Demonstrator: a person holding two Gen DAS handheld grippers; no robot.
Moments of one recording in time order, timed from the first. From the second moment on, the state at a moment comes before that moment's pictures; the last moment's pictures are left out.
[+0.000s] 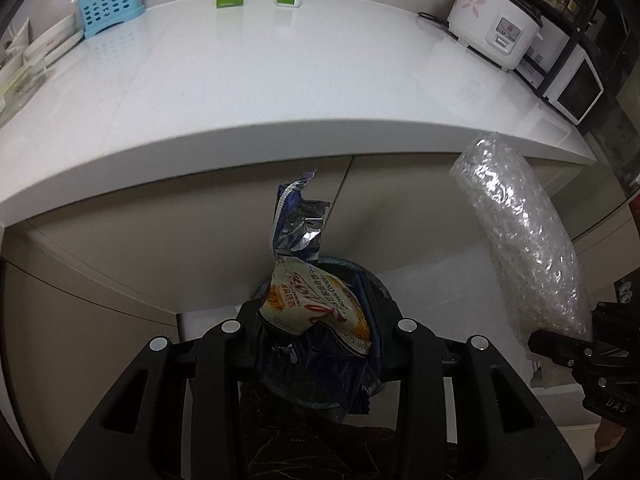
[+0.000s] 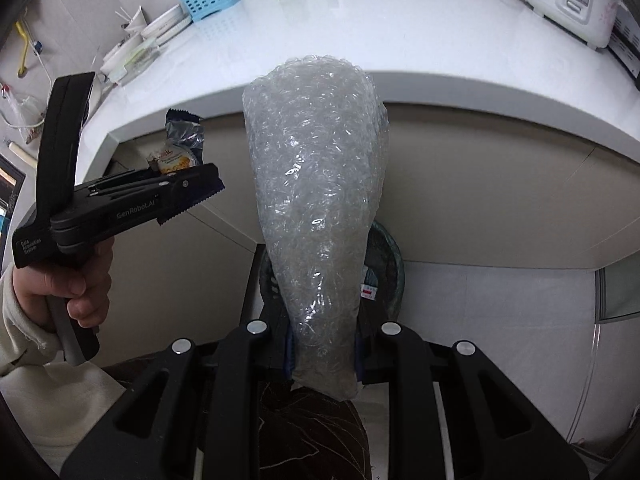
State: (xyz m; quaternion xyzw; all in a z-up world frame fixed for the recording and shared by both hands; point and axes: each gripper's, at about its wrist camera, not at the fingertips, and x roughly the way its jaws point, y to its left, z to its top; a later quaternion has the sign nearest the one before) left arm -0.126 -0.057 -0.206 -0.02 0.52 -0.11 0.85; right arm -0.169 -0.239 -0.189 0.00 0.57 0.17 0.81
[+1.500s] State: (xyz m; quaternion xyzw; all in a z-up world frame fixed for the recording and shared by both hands) left arm -0.114 -0.086 -0.322 0.00 0.59 -0.13 0.80; right arm -0.119 -0.218 -0.332 -0.04 0.68 0.15 0.71
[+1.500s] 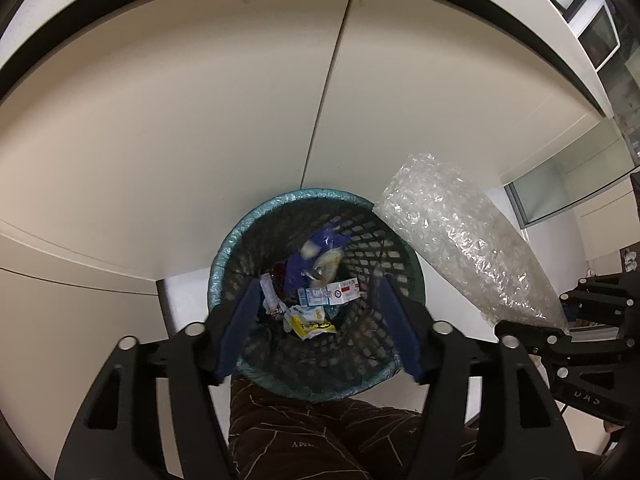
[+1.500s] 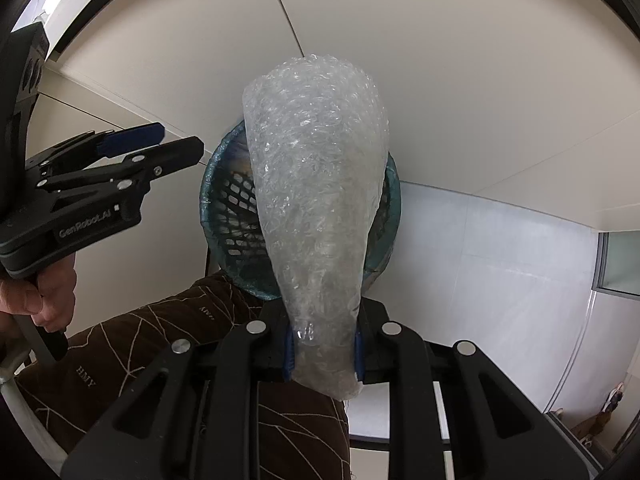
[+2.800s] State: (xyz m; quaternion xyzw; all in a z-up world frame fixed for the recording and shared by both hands) left arm -0.128 -0.009 -0.308 -0.02 0.60 -0.06 0.80; right arm -0.102 -0.152 -0.398 -0.16 0.73 0.14 0.66
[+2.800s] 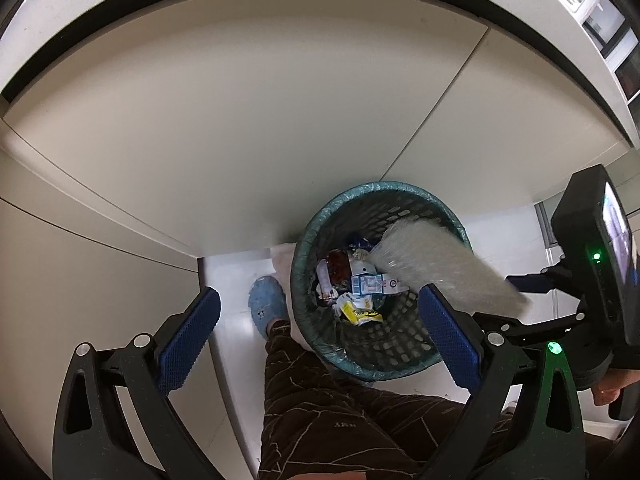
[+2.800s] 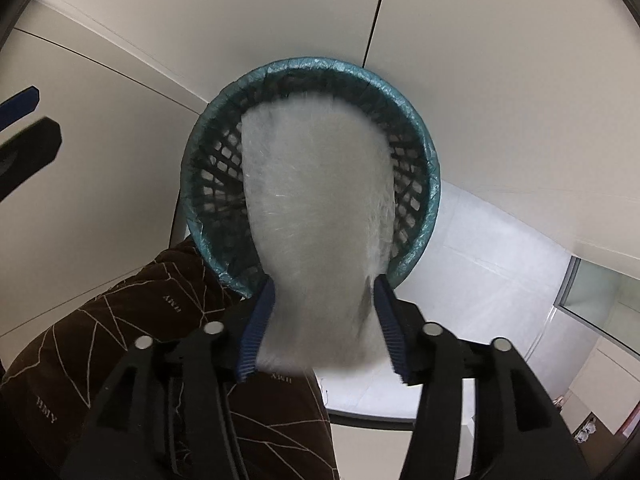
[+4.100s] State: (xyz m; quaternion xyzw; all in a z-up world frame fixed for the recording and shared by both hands) left arm -0.023 0.014 -0.082 -0.05 0.45 -0.04 0.89; right arm 0.001 -0.181 -0.105 -0.01 0.45 0.10 0.89
